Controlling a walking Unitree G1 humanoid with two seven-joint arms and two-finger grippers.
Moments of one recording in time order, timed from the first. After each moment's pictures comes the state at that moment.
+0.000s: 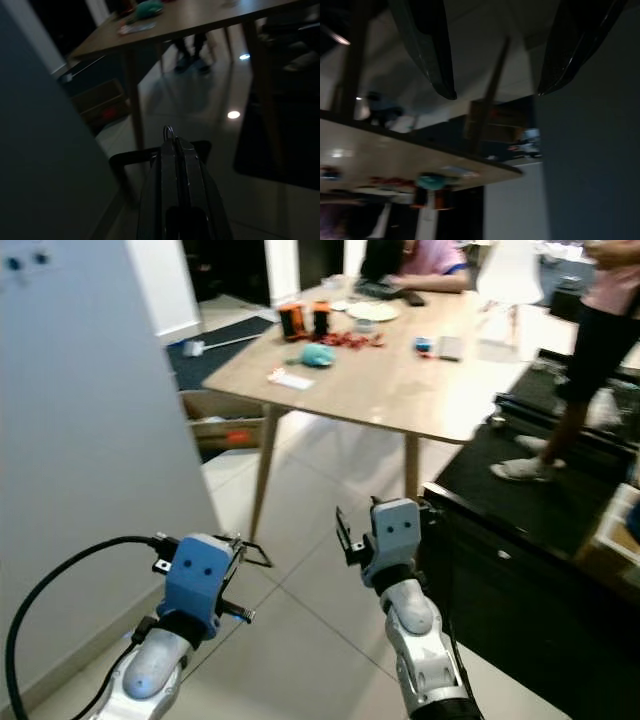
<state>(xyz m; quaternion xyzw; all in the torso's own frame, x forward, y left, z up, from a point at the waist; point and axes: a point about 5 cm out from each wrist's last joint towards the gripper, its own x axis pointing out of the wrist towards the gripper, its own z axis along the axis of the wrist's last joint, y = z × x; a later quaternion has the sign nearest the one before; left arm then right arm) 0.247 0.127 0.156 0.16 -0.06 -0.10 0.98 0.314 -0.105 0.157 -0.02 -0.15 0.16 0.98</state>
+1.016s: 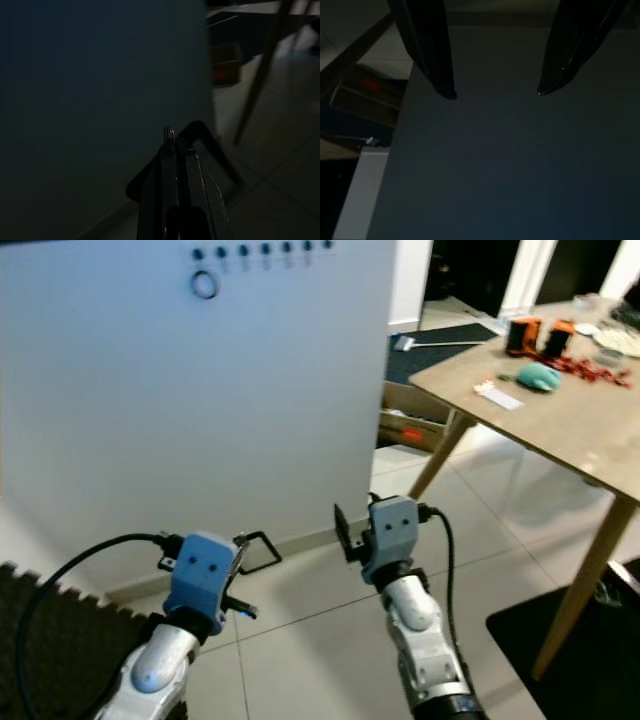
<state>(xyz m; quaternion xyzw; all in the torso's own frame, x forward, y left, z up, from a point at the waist) 0.252 0.128 0.156 0.15 -0.07 -0.09 0.98 0.316 -0.106 0.162 -0.03 -0.16 0.15 0.98</state>
